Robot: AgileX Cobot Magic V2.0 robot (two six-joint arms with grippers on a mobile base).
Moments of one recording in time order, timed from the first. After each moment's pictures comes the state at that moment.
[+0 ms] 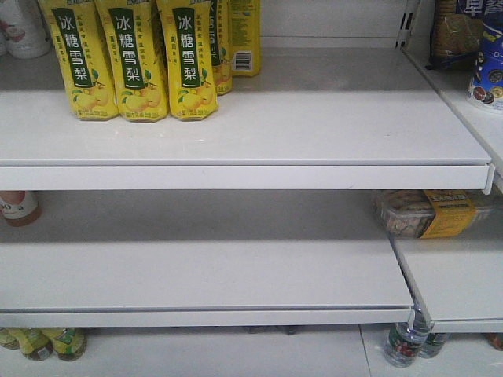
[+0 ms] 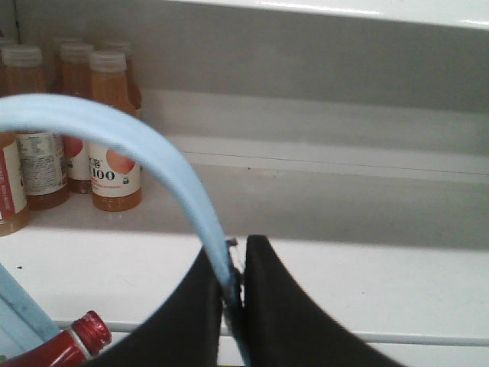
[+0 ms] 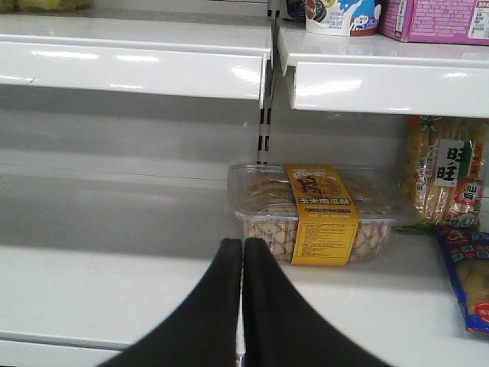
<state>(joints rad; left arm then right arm) 0.01 -0.01 0.04 0.05 0.17 -0.21 0.10 0.01 -0.17 -0.13 0.37 0.09</state>
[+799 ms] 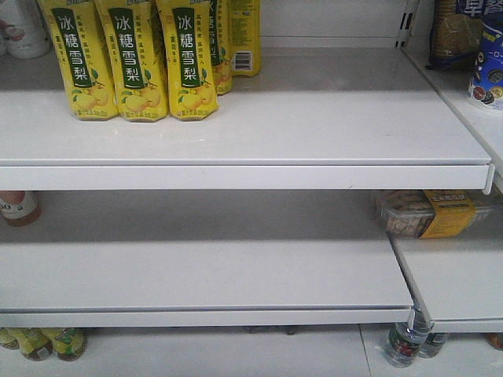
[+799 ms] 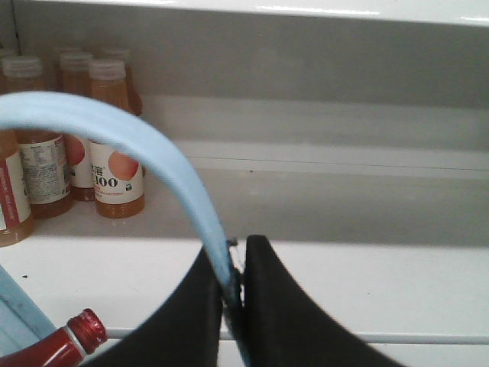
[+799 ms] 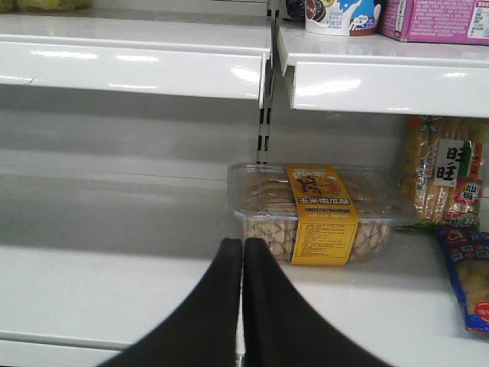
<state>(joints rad) 0.01 -0.01 0.04 0.06 0.17 -0.19 0.10 0.01 -0.17 -0.13 0.37 0.09</state>
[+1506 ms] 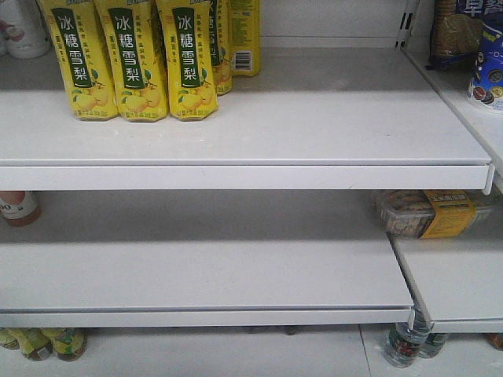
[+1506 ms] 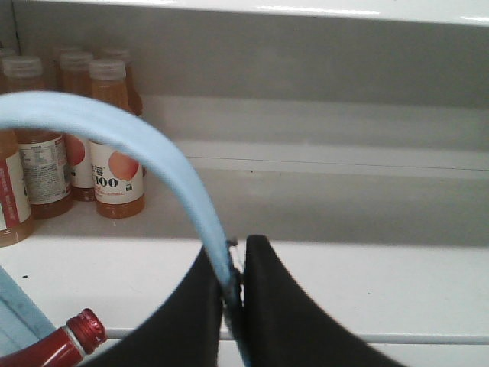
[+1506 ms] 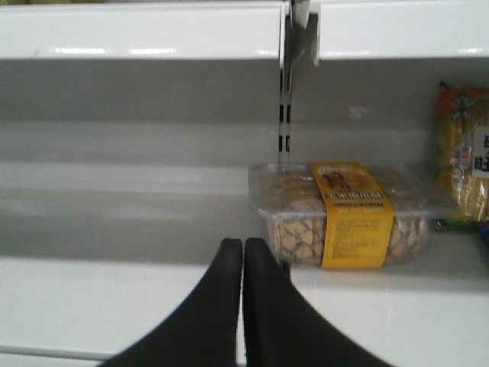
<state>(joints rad) 0.01 -0.01 0.04 0.06 0.17 -0.19 0.10 0.00 0.03 -0.06 0.12 0.09</state>
